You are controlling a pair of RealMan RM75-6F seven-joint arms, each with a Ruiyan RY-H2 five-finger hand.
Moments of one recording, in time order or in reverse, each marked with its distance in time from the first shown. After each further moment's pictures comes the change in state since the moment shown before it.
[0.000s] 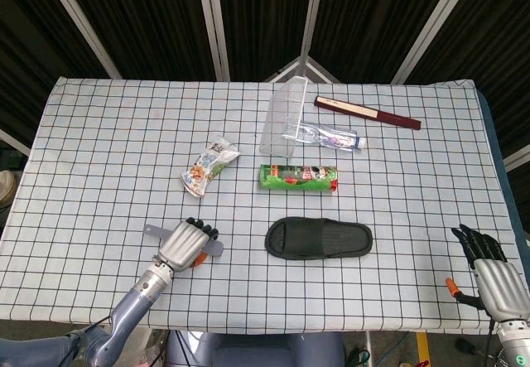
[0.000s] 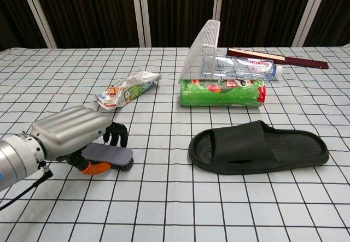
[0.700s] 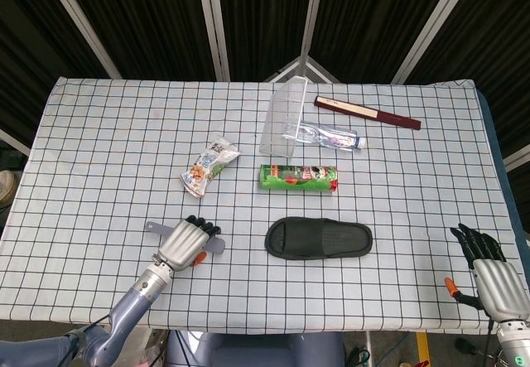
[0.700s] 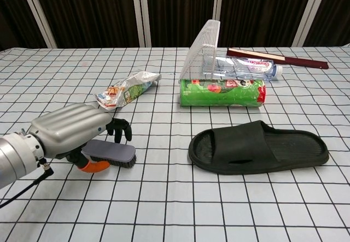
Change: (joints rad) left arm 0.015 0.004 -0.017 -0.003 0.040 -0.003 -0.018; right arm -0.006 -0.009 0.002 0.008 -0.018 0.016 0.004
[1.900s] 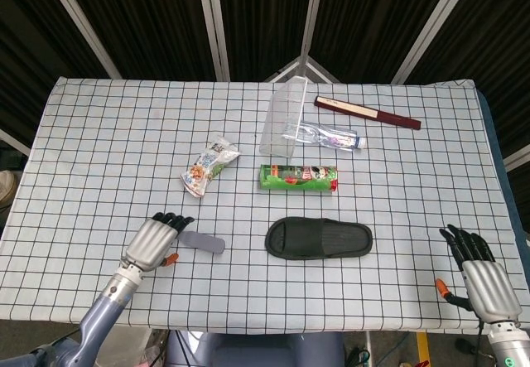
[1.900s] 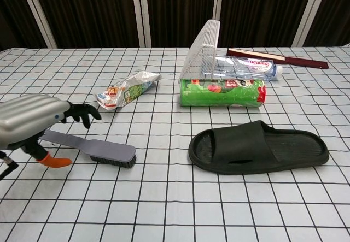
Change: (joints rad) left arm 0.135 0.119 -0.070 -0.098 0.020 -0.011 0.000; right arm -0.007 -0.026 0.006 -0.015 -0.028 0.004 -0.053
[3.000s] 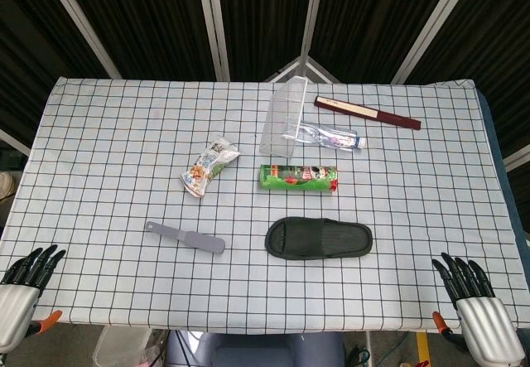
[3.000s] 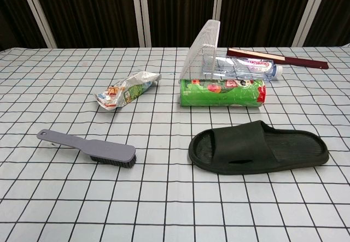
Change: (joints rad) left arm 0.453 0.488 0.277 -0.117 0.261 0.547 -0.297; right arm -0.149 0.020 -0.125 -0.119 -0.224 0.190 -0.233
